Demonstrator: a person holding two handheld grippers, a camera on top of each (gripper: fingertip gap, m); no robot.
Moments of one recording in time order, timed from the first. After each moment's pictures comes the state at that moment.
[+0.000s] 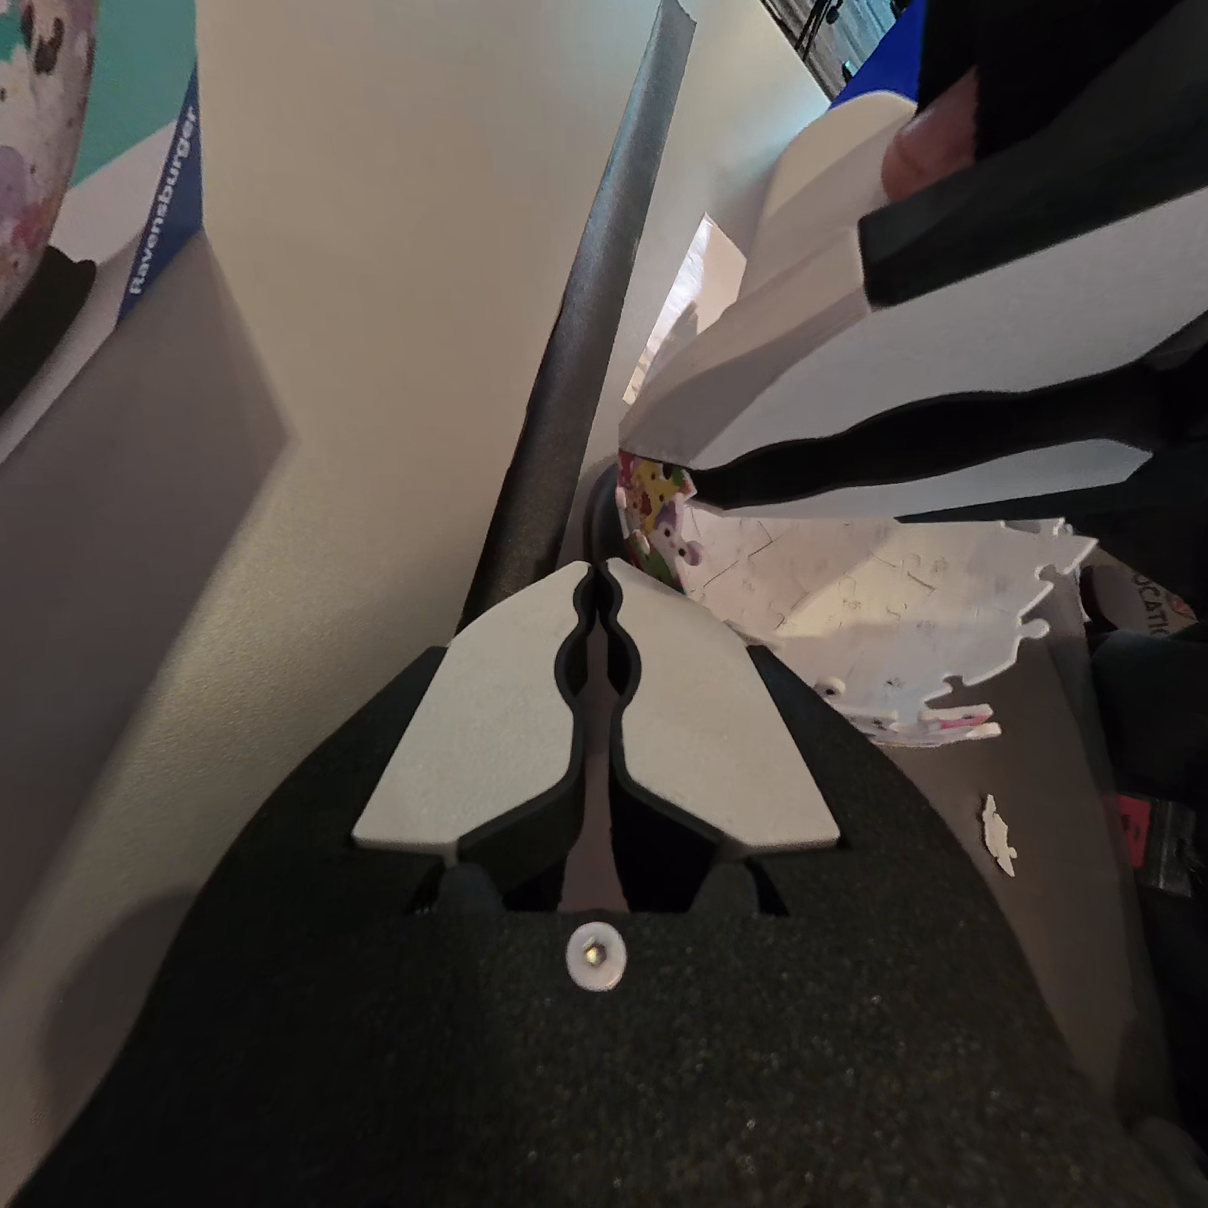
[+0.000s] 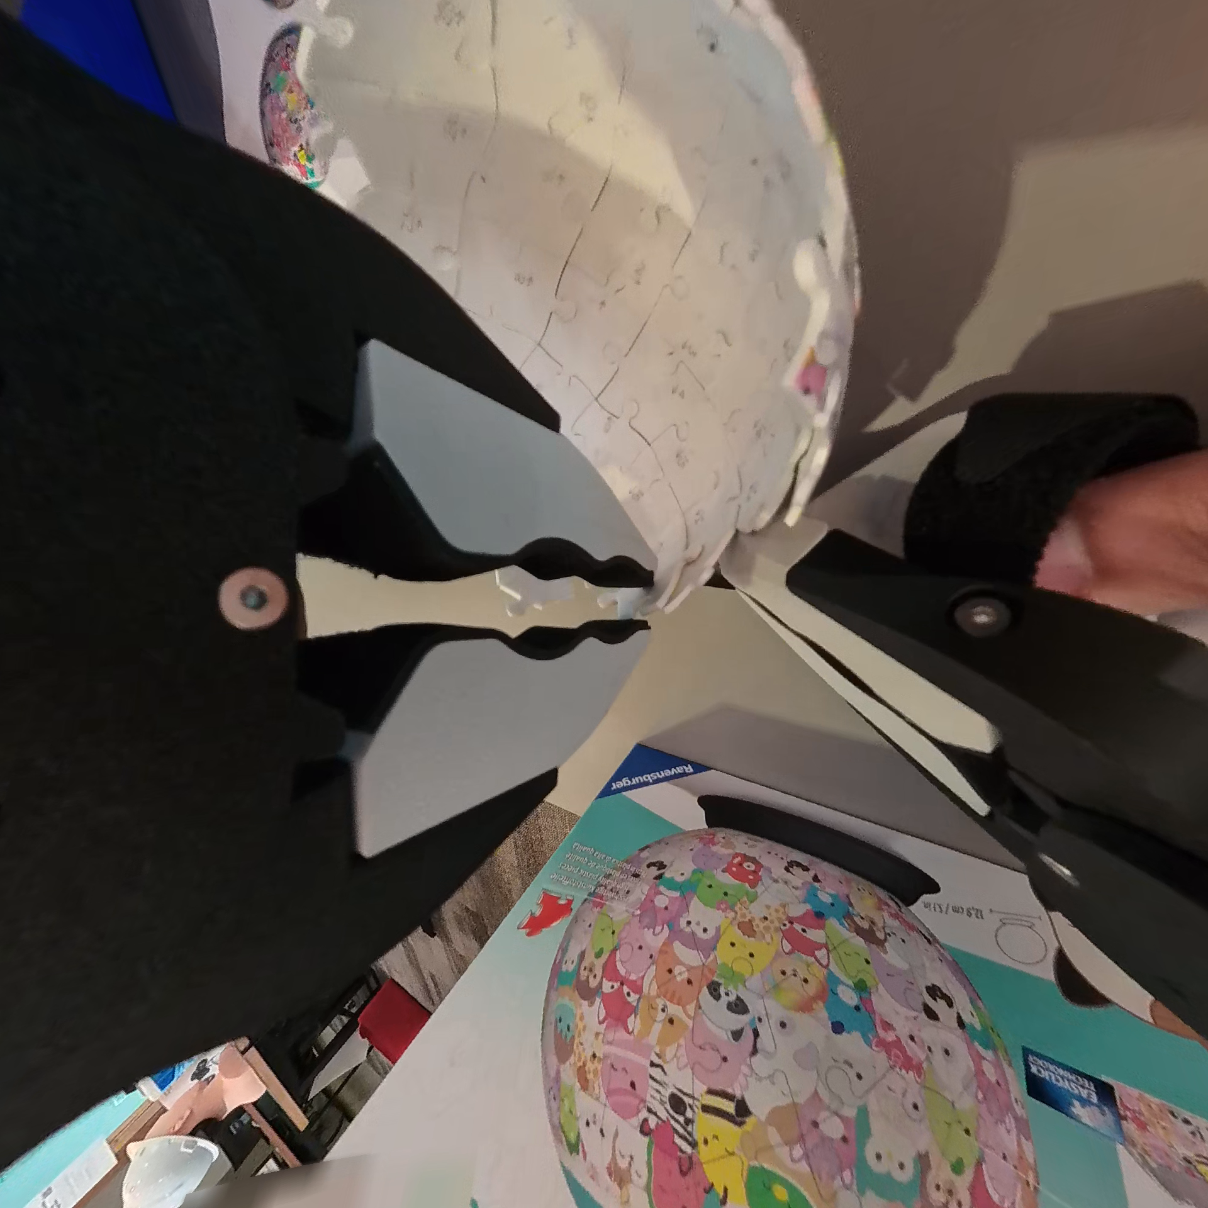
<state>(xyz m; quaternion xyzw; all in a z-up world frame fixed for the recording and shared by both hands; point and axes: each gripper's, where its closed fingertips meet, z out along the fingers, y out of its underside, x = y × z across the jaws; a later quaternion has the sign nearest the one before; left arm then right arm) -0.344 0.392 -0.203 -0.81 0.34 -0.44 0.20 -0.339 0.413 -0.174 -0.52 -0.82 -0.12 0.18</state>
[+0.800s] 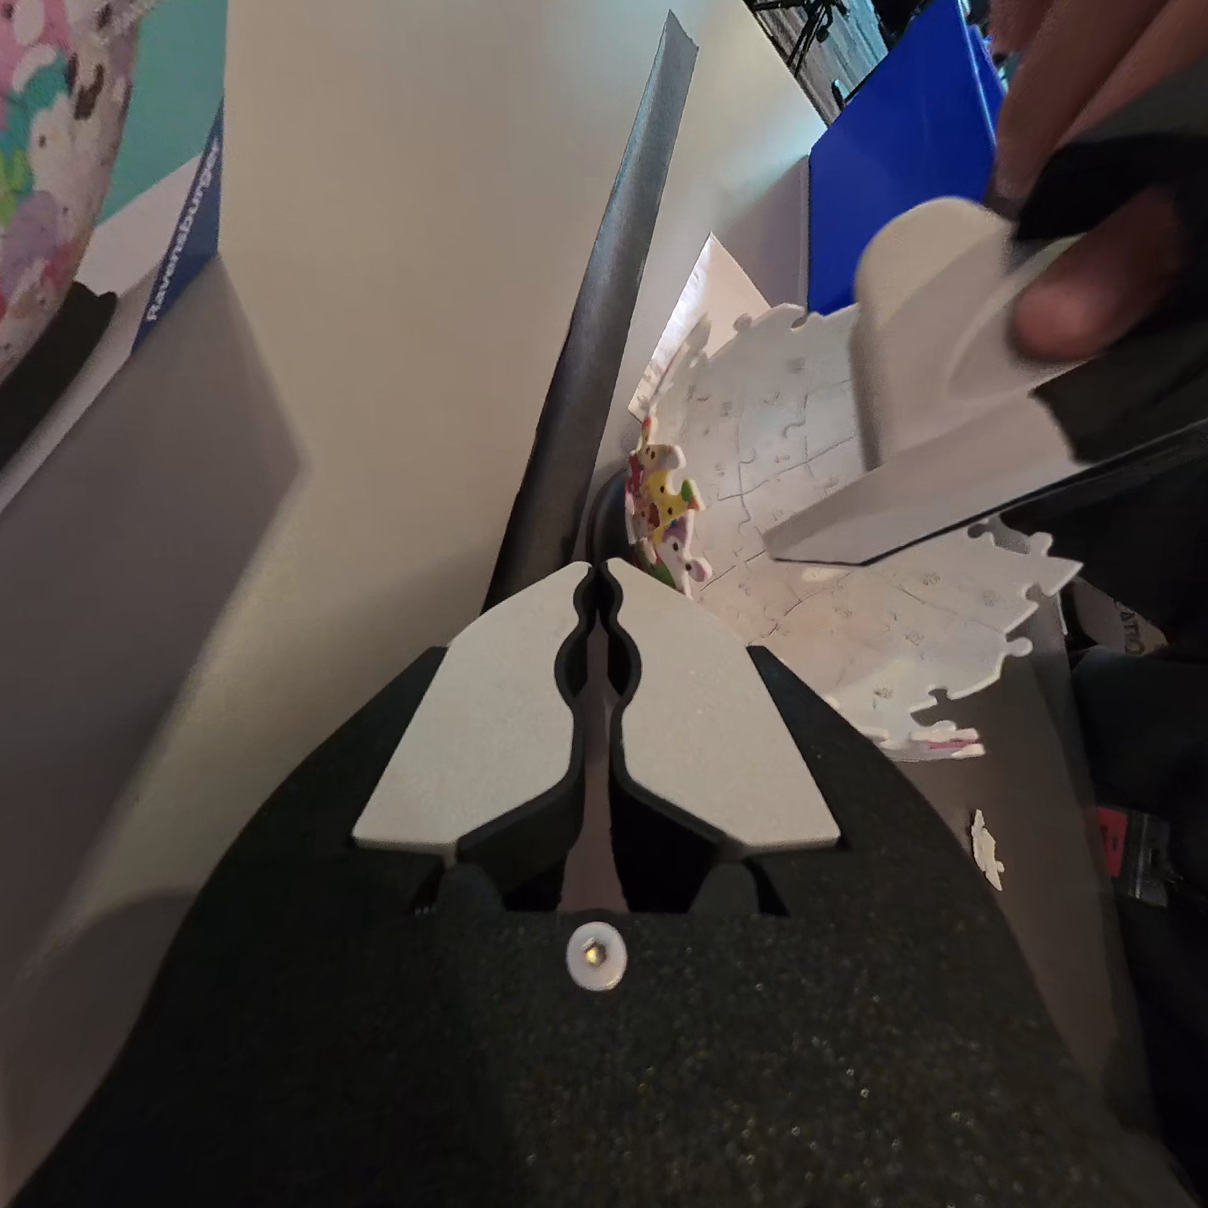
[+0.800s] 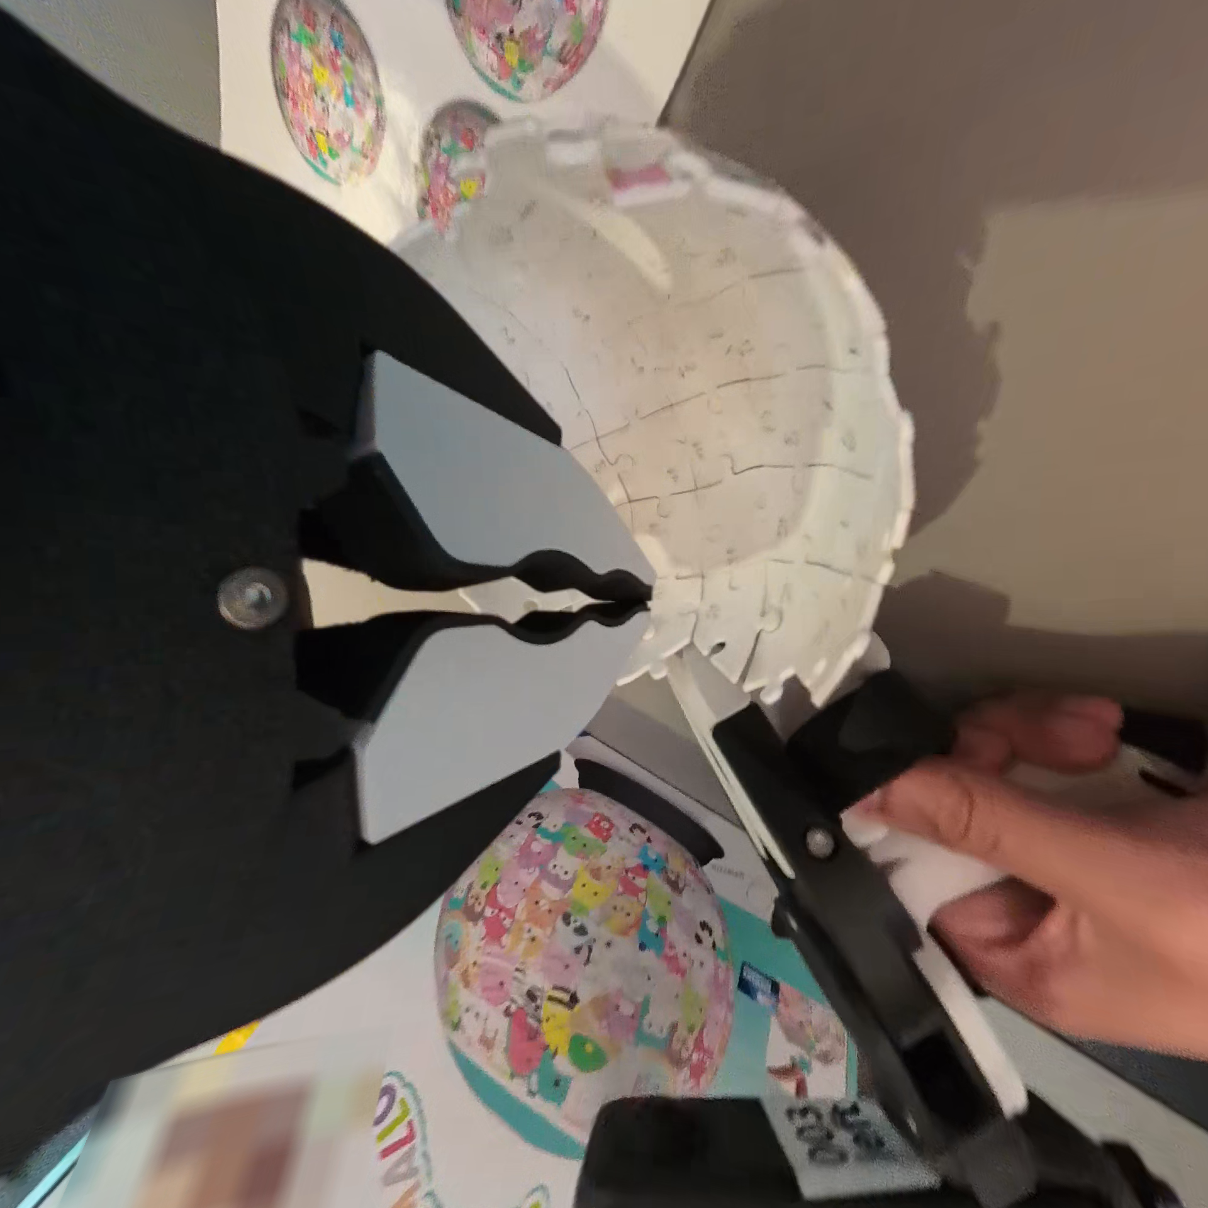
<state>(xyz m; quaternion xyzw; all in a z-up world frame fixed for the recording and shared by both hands) -0.339 0.399 -0.202 -0.81 0.33 -0.45 0.19 -0.336 0.383 -0.168 -0.32 -0.91 -0.04 0.26</state>
